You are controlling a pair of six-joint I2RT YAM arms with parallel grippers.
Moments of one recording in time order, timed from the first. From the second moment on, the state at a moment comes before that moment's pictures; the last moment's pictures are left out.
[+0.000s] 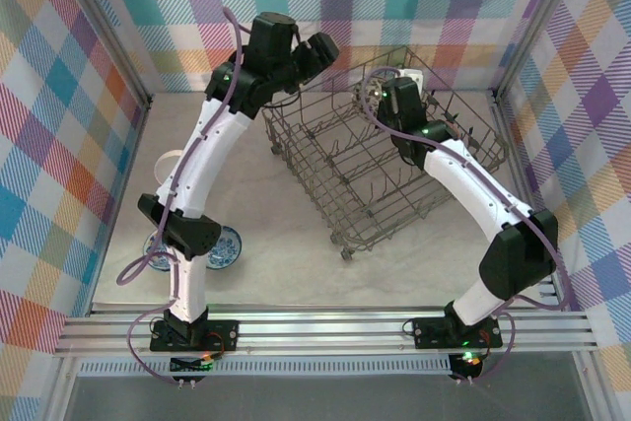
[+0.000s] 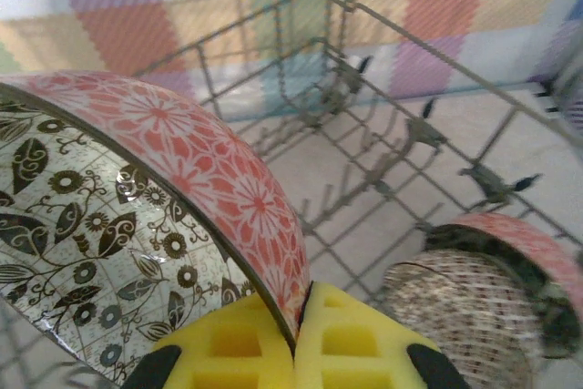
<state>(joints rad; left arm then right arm) -0.54 2.00 2.49 -0.93 0.01 -0.91 0.47 1.58 1.48 -0.47 0.50 0.32</state>
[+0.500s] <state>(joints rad) -0.30 1.94 2.17 -0.96 0.28 -0.59 0.46 1.61 1.58 -0.76 0.84 0.16</state>
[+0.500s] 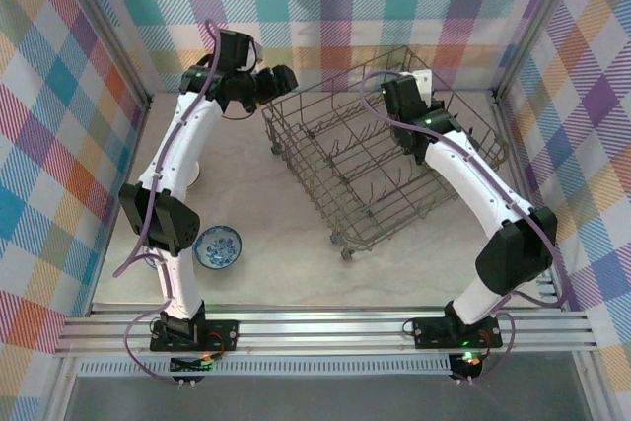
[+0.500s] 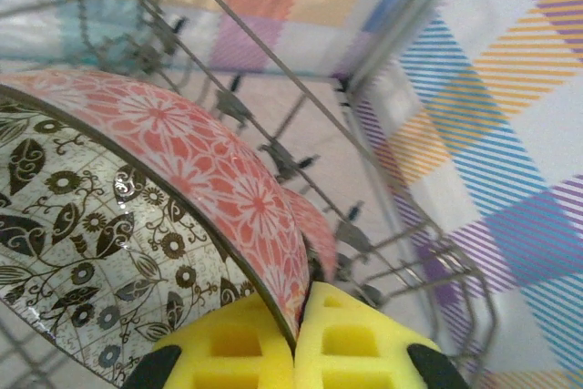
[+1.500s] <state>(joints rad) -0.29 1.88 1.91 -0.86 0.43 -0.45 0.47 1.73 1.49 -0.92 1.17 0.15</state>
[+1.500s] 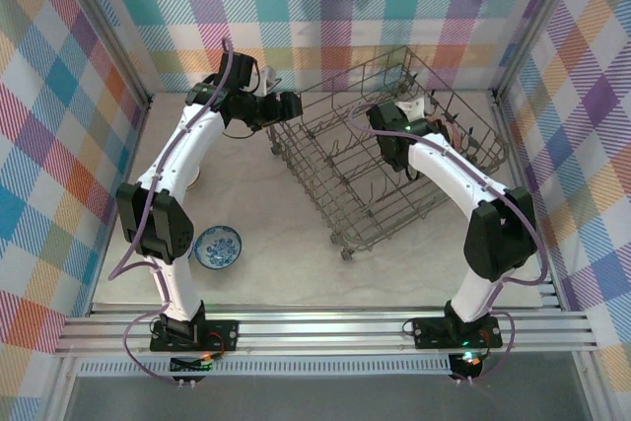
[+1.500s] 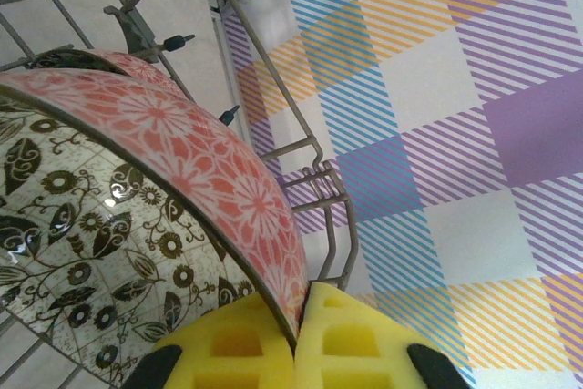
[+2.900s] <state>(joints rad) -0.29 1.88 1.88 -0.86 0.46 -0.45 0.48 2.08 1.83 -1.69 1.37 1.01</state>
